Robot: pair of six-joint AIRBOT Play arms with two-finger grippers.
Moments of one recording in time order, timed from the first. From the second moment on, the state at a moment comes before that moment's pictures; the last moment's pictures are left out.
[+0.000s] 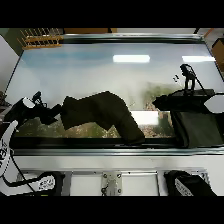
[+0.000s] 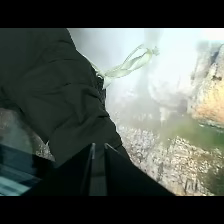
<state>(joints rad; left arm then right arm) 0.23 -1.43 0.89 1.16 -0.91 -1.62 0.07 -0.93 0.99 -1.05 1.07 1.49</state>
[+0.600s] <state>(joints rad) 0.18 -1.47 1.05 1.11 -0.98 -1.55 0.08 -1.39 1.02 -0.98 0.82 1.49</state>
